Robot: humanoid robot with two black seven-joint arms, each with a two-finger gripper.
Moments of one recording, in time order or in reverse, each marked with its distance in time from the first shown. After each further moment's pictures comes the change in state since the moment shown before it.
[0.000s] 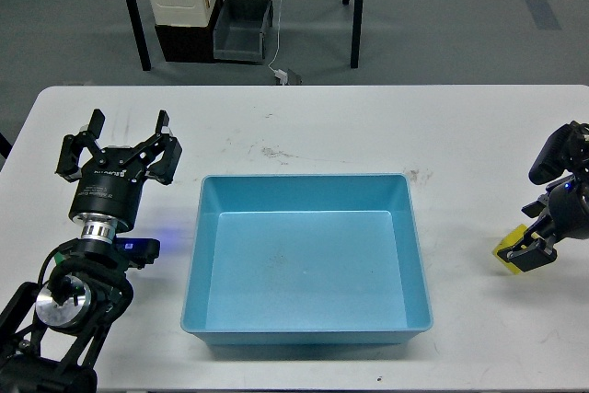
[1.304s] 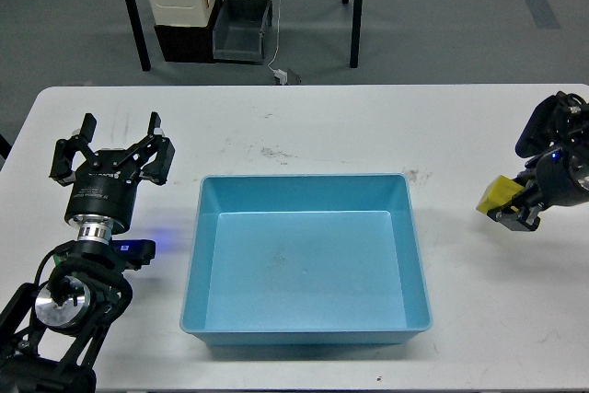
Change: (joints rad) left arm -0.001 0.006 -0.001 0.016 0.000 0.000 -0.042; right arm 0.153 0.042 0.040 -0.005 -0.050 0.000 0.000
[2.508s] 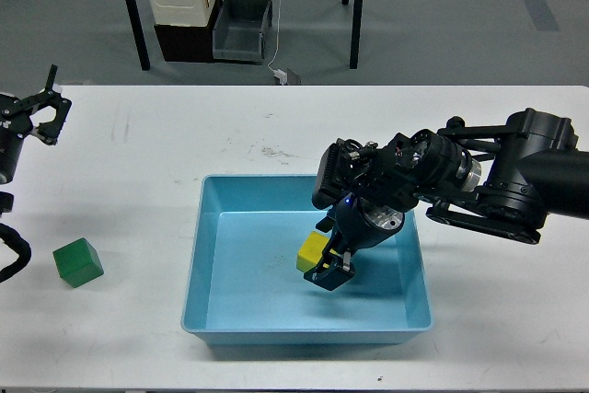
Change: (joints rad) left arm -0.068 0.424 -0.137 -0.006 0.432 0.080 -0.002; right arm -0.095 0.611 0.051 -0.173 0.143 -0.084 0.000
